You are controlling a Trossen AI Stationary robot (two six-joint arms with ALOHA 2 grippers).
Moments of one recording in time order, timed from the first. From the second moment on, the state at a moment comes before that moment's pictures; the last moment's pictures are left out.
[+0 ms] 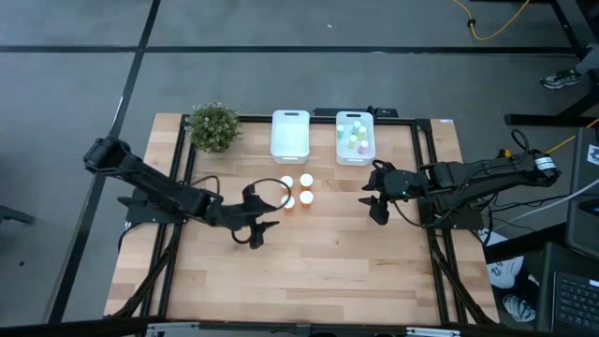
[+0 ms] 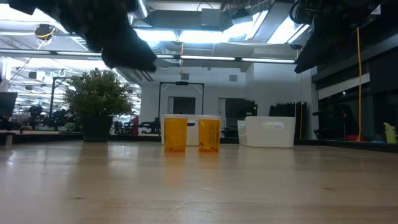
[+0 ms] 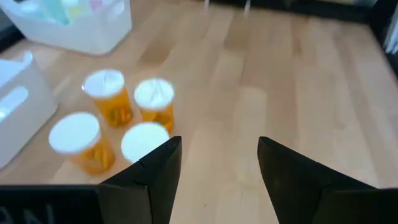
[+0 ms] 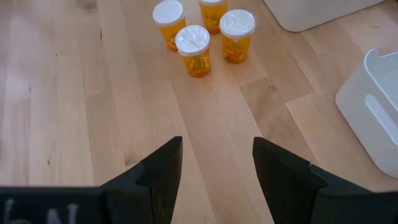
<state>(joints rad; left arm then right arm) -0.36 1.29 0.63 0.09 -0.51 -0.41 0.13 0.97 0.75 -0.59 0.22 0.44</state>
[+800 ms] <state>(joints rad) -0.32 1.52 0.63 0.09 -0.59 -0.48 0.13 0.97 0.75 -0.60 0.22 0.44</state>
